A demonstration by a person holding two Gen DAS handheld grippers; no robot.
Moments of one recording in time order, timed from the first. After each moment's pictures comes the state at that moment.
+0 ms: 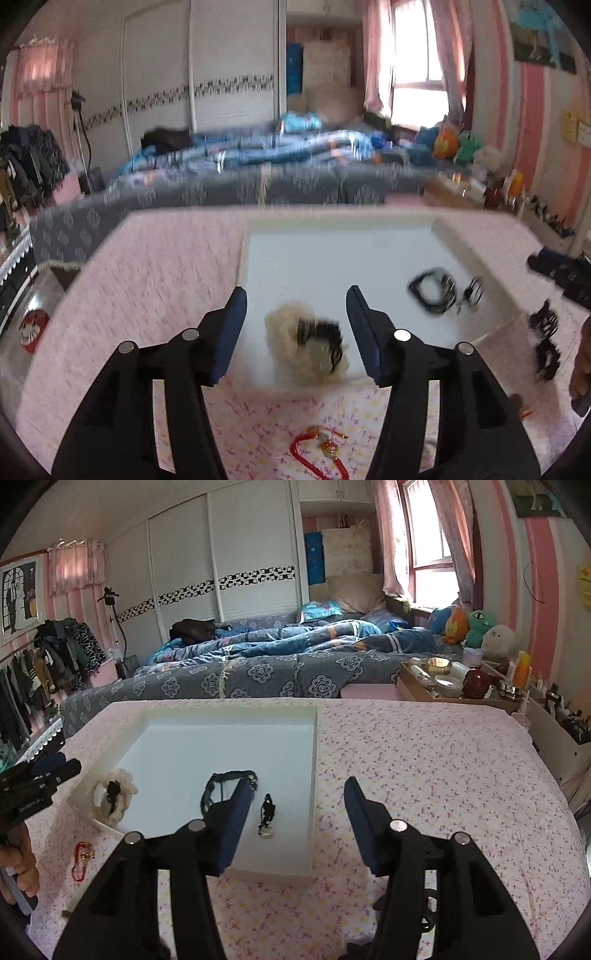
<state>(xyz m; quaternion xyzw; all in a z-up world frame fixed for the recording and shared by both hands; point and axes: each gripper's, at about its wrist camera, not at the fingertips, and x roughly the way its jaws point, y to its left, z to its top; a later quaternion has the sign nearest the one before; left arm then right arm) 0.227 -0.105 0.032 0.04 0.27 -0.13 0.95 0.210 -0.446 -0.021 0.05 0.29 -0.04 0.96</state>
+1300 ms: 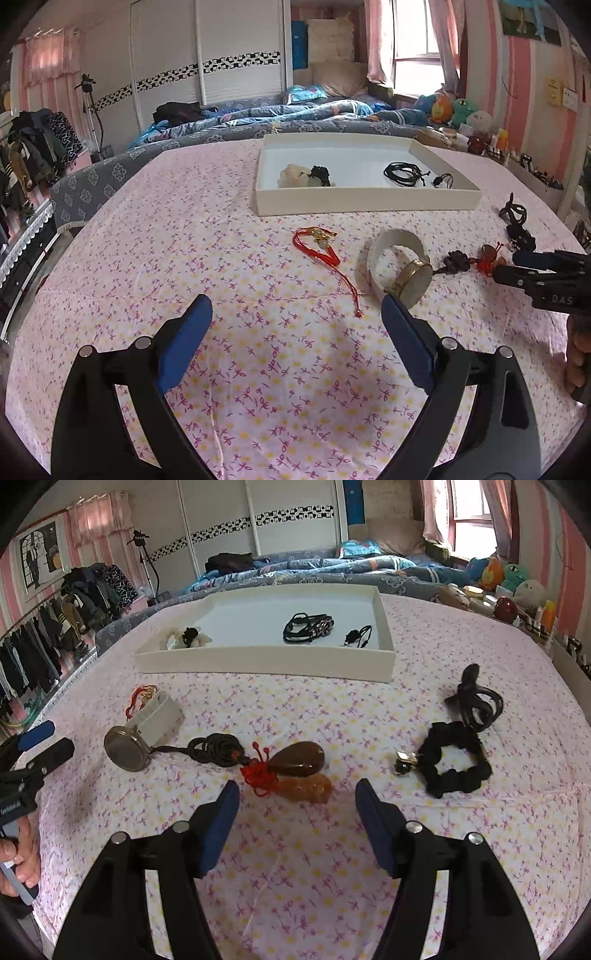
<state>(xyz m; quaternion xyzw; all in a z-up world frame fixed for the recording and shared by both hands) 0.078 -0.071 -0.030 0.06 0.34 -0.11 0.93 0.102 -0.382 -0.099 0.03 0.41 0.03 0.91</state>
